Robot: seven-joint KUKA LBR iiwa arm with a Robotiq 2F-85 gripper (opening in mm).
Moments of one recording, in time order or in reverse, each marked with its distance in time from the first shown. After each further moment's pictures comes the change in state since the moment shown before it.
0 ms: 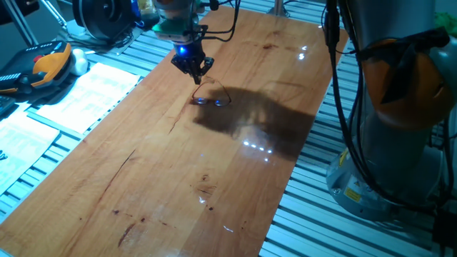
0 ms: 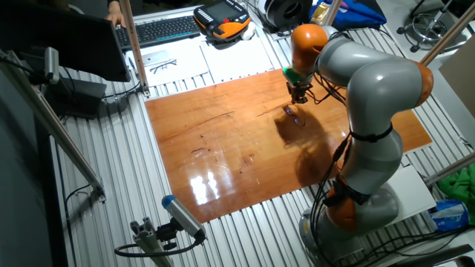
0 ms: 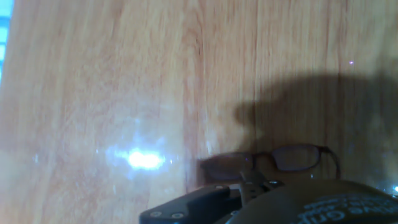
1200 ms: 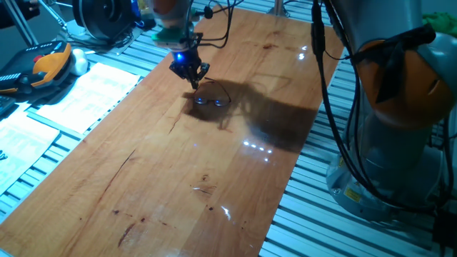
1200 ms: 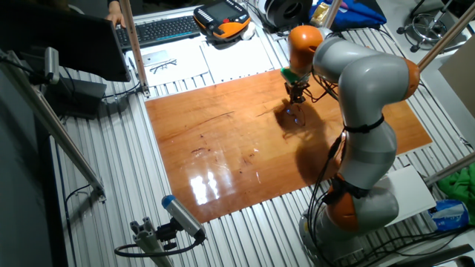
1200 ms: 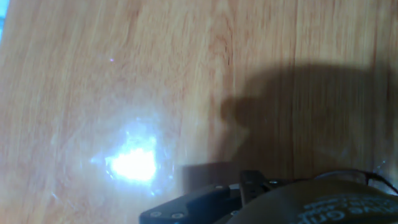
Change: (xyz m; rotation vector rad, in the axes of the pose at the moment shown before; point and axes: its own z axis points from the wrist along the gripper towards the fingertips) arm -0.004 0.024 0.050 0.026 -0.014 -0.022
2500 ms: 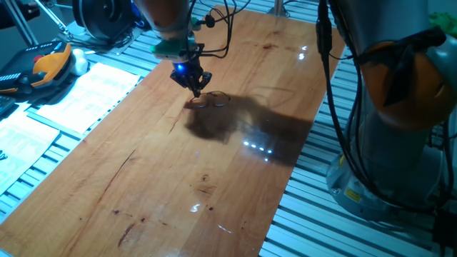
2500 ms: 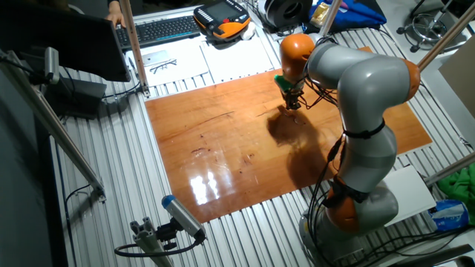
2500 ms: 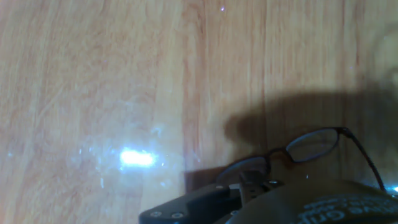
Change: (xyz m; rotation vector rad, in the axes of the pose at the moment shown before) arm 0.036 -0.024 -0.010 -0.004 -0.035 0.028
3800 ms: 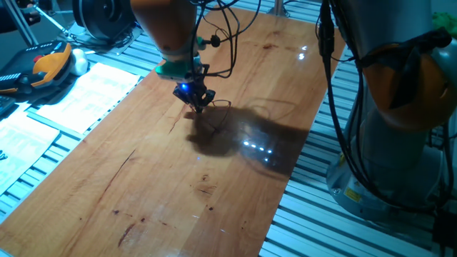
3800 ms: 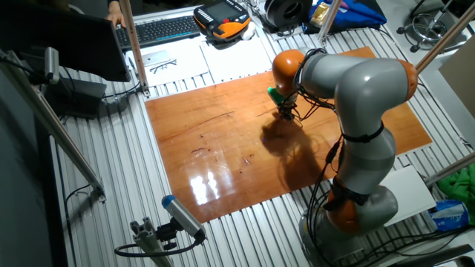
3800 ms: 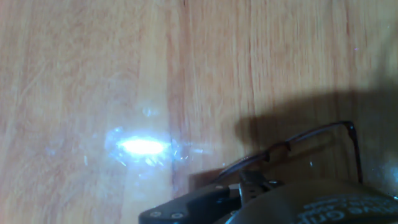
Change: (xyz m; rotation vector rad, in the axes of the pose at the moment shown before) arm 0.040 -0.014 0.030 -0.039 -0.020 0.001
